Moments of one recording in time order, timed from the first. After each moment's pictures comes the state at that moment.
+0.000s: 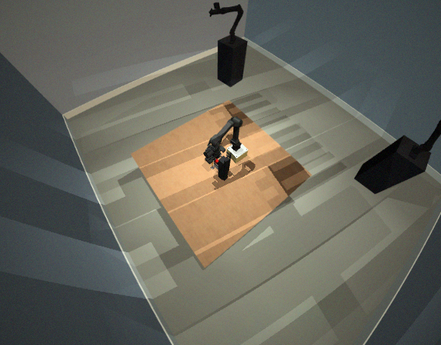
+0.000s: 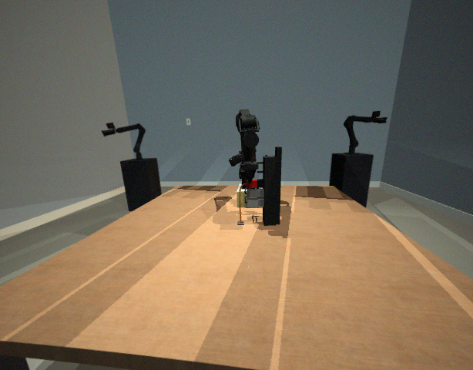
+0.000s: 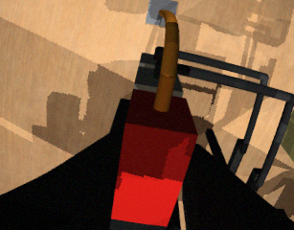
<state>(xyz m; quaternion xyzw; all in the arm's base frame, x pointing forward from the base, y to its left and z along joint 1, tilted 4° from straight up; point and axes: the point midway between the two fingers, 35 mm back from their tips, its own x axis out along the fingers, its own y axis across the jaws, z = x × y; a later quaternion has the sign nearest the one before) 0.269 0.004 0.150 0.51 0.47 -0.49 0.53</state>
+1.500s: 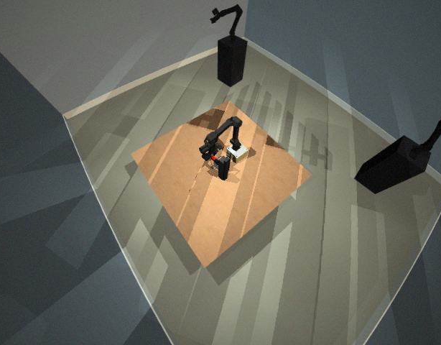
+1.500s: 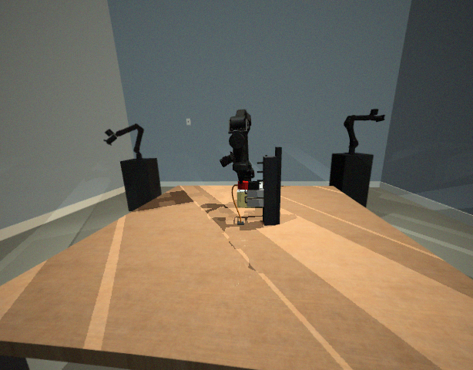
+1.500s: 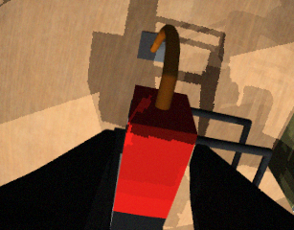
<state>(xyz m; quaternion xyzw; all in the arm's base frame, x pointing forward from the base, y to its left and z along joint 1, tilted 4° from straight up) 0.268 -0.036 0.150 0.51 0.47 -0.49 0.53</state>
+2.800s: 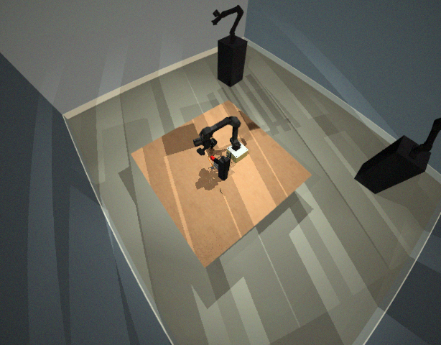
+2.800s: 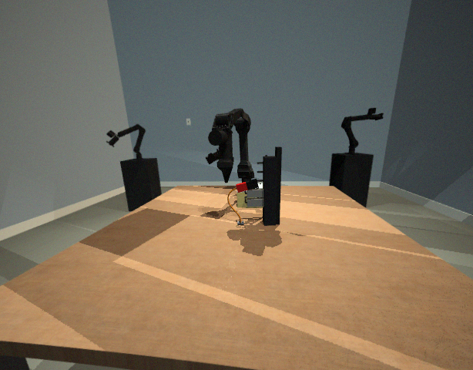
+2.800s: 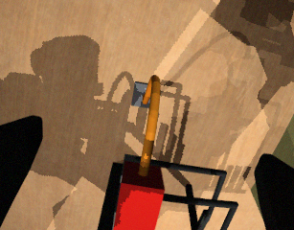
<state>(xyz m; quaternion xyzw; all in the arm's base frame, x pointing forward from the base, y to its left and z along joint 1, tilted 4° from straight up) 0.267 -0.096 0.166 0.51 0.46 -0.49 0.53</state>
